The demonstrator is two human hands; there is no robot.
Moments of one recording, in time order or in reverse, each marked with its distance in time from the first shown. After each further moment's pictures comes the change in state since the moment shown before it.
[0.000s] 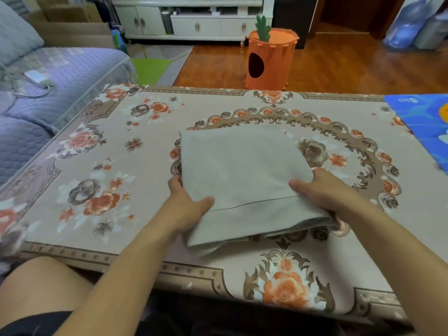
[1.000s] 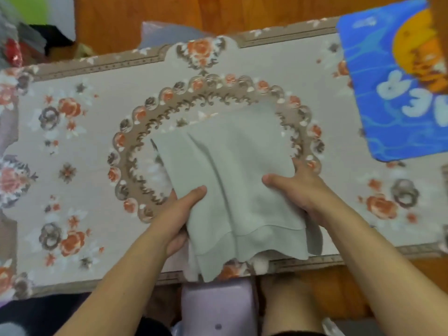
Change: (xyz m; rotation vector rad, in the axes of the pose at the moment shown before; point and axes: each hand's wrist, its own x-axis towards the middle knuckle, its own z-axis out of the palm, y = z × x) left_hand 0.012 0.173 0.070 -0.579 -0.372 -0.588; right_hand 0.009 -0.001 -0.150 0.565 -0.195 0.430
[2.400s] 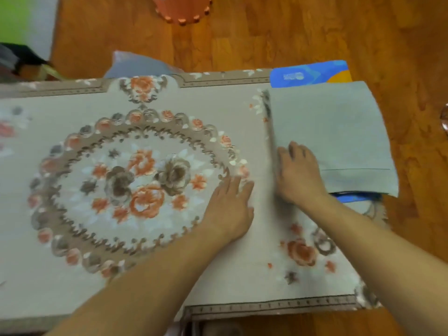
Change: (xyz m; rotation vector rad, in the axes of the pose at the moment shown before) left_hand 0.073 -0.043 0.295 1.711 -0.094 0.702; right_hand 0.117 0.022 -0.219 -1.173 0.292 -0.387
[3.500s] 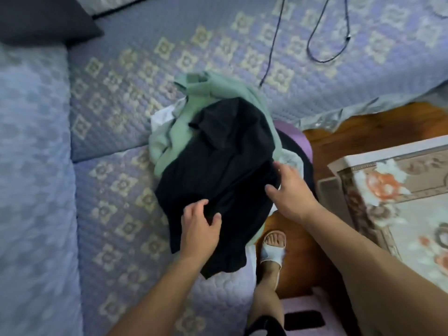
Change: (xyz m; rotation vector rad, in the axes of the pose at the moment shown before) left_hand -0.847 -0.561 0.259 -1.240 0.918 -1.688; right_hand -0.444 -1.027 0.261 -0.079 -0.691 -1.064
